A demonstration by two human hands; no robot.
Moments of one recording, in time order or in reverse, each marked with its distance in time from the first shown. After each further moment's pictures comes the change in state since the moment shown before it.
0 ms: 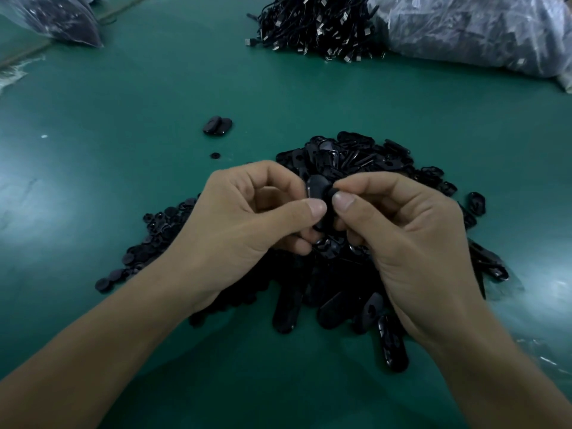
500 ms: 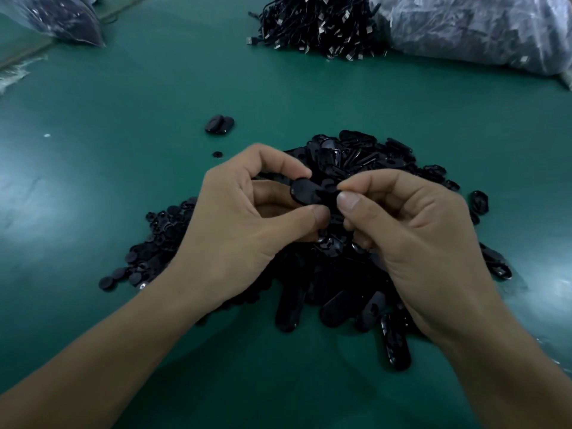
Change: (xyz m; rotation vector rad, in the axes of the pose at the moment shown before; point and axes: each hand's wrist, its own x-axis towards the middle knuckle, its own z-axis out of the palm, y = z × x) left_hand -0.001 -0.004 0.004 0.081 0.088 0.109; right_hand 0.001 -0.004 -0.005 -0.050 -0.039 0.054
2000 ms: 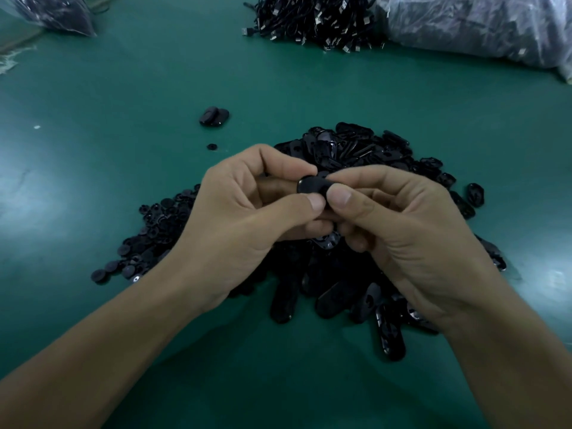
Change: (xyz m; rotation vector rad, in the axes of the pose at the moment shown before) left_hand -0.004 -0.002 0.006 -0.205 -0.041 -0.054; right_hand 0.004 0.001 -0.007 0.194 -0.145 0.174
